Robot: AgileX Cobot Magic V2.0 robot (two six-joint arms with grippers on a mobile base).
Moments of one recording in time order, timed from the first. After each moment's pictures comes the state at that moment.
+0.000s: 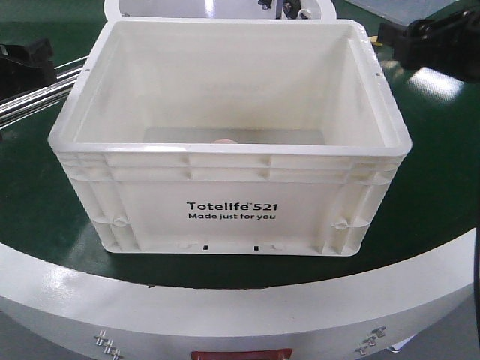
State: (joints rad) left arm -0.16 1.17 -0.83 -0.34 -0.01 0.30; right arm 0.10 1.19 -1.04 0.62 0.36 -0.50
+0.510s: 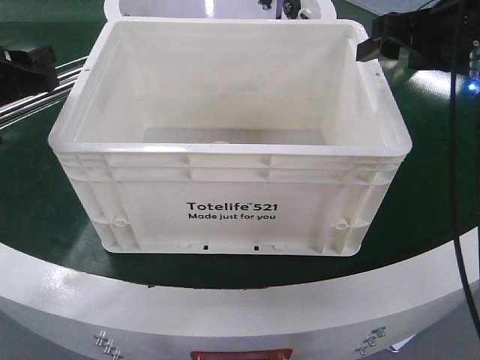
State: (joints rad) left arm -0.16 1.16 -0.83 -0.34 0.03 0.30; right arm 0.09 1.48 -1.40 0.38 0.86 -0.13
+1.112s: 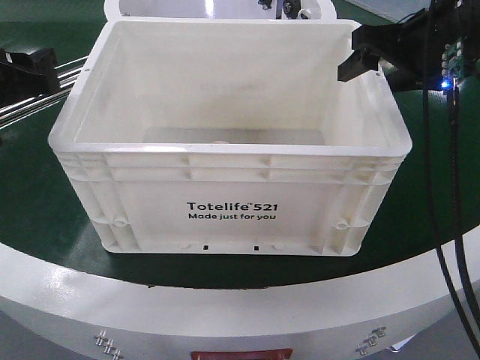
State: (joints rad) left arm -0.16 1.16 -0.83 -0.34 0.04 0.30; right arm 0.09 1.61 -1.47 0.44 0.99 -0.12
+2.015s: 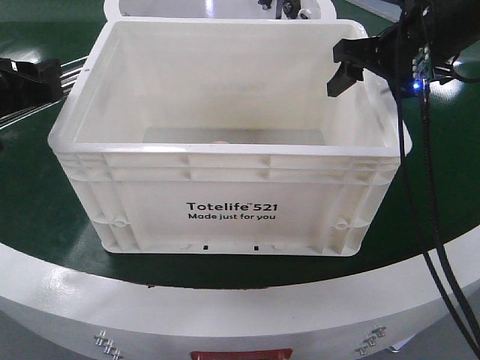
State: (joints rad) left arm -0.16 1.16 -0.83 -0.34 0.09 0.30; right arm 0.13 1.73 -1.60 0.36 1.09 -0.06
